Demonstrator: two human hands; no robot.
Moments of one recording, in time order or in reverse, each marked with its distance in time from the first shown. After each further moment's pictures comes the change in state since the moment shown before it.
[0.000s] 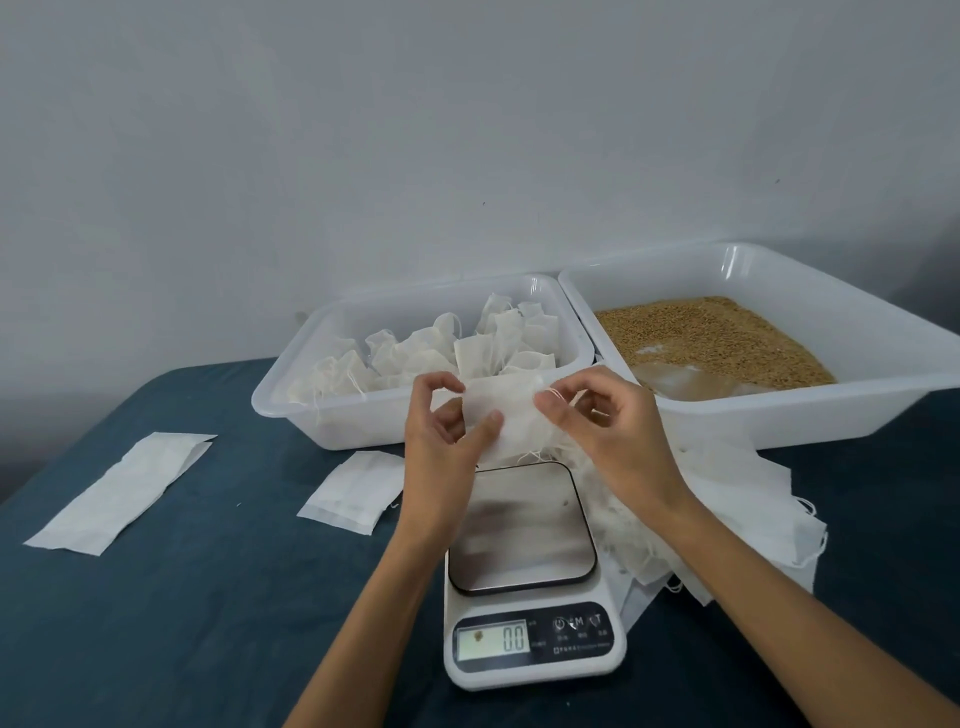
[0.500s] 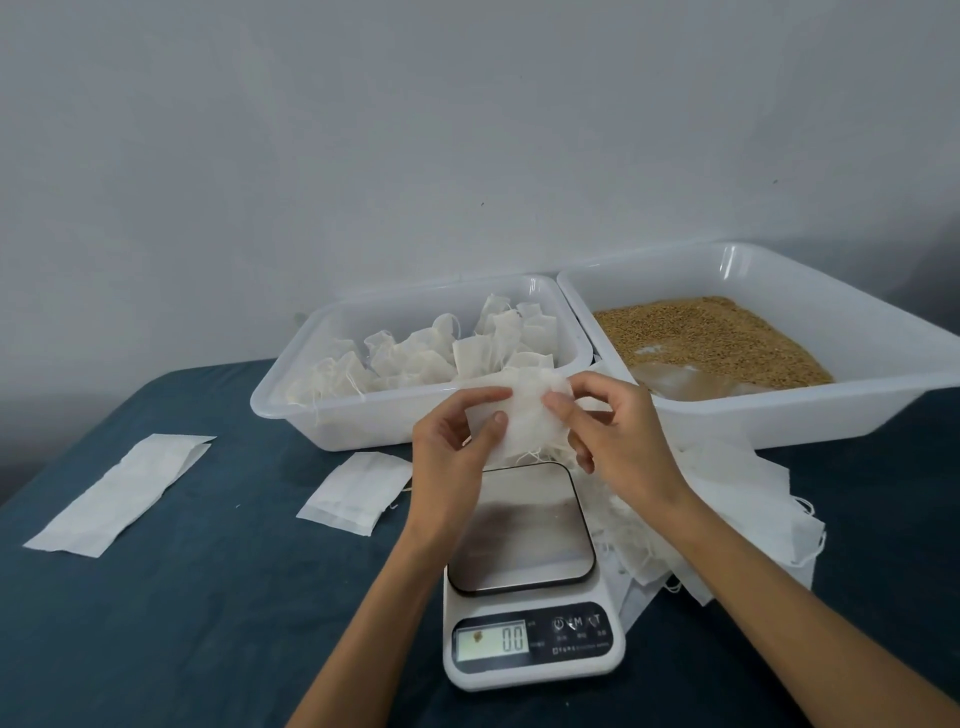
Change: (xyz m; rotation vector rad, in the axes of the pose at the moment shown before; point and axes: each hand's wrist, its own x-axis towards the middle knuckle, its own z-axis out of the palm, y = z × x) left_hand -0.001 -0.004 0.006 0.005 -0.044 0.055; right_hand 0.002 0.003 -0.002 0.055 -0.021 0.071
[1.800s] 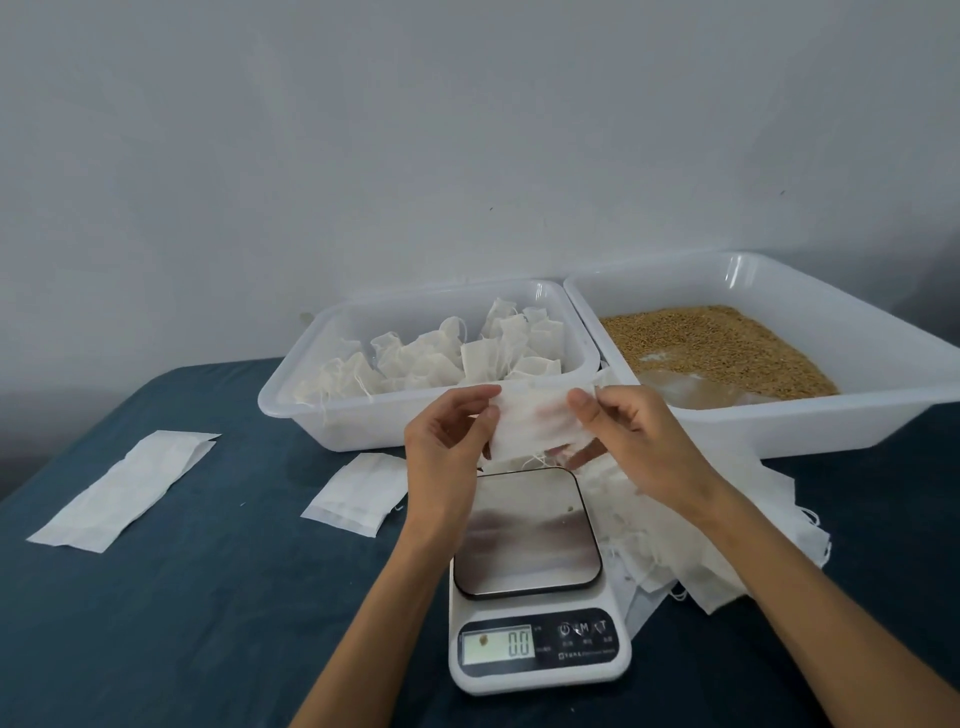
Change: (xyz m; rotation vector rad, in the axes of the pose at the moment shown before) left_hand 0.003 0.004 -0.005 -0.025 0.135 -0.028; right_hand -0.002 -0.027 -0.013 -0.021 -0.197 0.014
